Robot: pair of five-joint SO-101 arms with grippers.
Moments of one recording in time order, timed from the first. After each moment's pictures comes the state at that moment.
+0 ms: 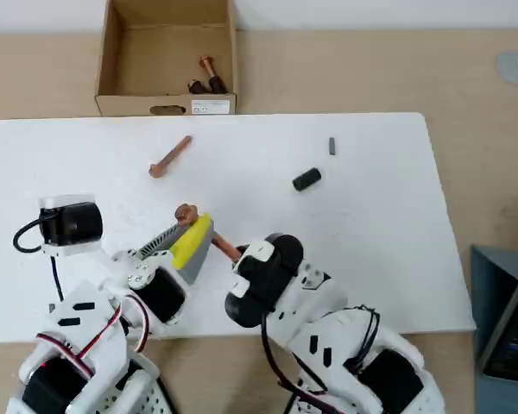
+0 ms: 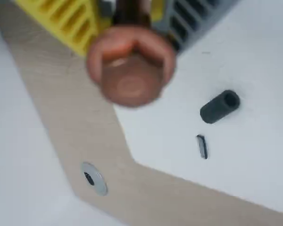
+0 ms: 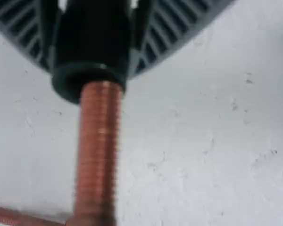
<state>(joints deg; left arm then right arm) 30.9 -104.1 65.9 54.6 34.3 -45.5 -103.6 71.0 68.4 4.6</state>
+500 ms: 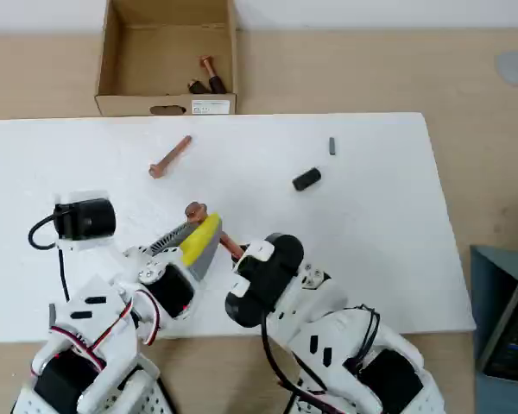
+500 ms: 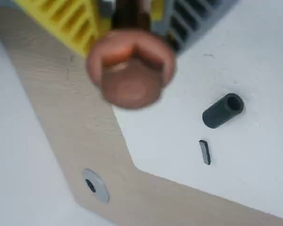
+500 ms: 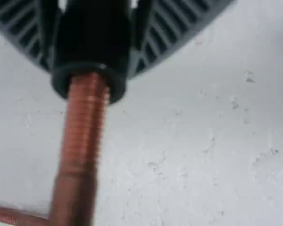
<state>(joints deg) 31.4 -104.1 70.4 49.9 34.3 -45.5 -103.6 71.0 68.4 4.6</state>
